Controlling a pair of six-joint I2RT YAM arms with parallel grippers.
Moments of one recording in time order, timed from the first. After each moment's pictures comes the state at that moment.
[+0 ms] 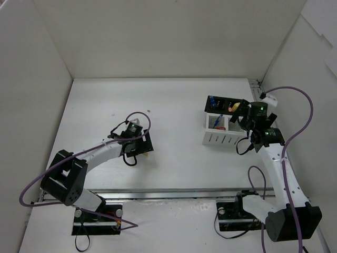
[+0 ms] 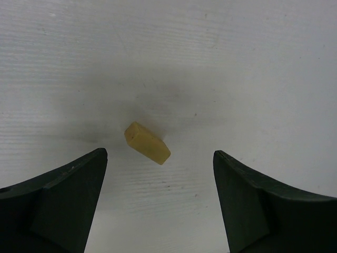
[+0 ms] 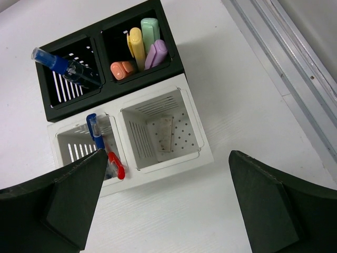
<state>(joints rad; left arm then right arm) -0.52 1.47 0.81 -0.33 -0.02 -0.75 0.05 1.05 0.99 -0.55 0.32 0.44</state>
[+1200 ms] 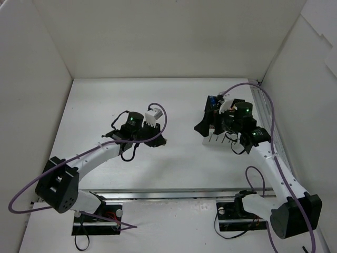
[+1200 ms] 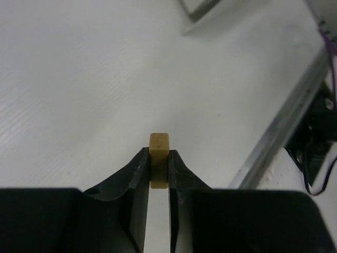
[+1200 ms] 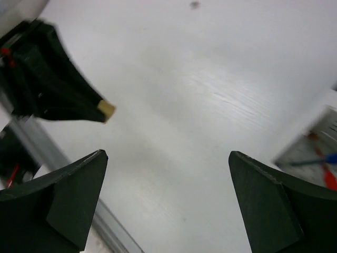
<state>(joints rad) -0.58 1.42 0.91 -0.12 0.42 -0.29 0.21 1.08 0.92 -0.36 -0.46 0.16</state>
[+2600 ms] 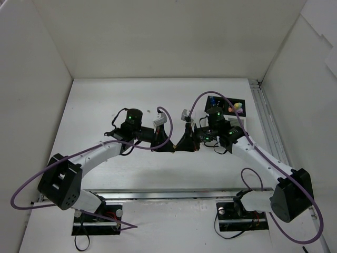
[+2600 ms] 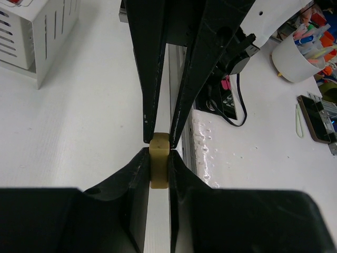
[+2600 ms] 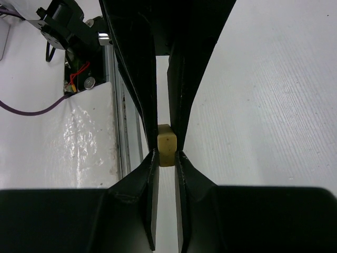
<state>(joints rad) -0.58 1.43 0.90 0.13 1.11 -0.09 0.50 1.26 0.90 -0.28 -0.96 -0.19</state>
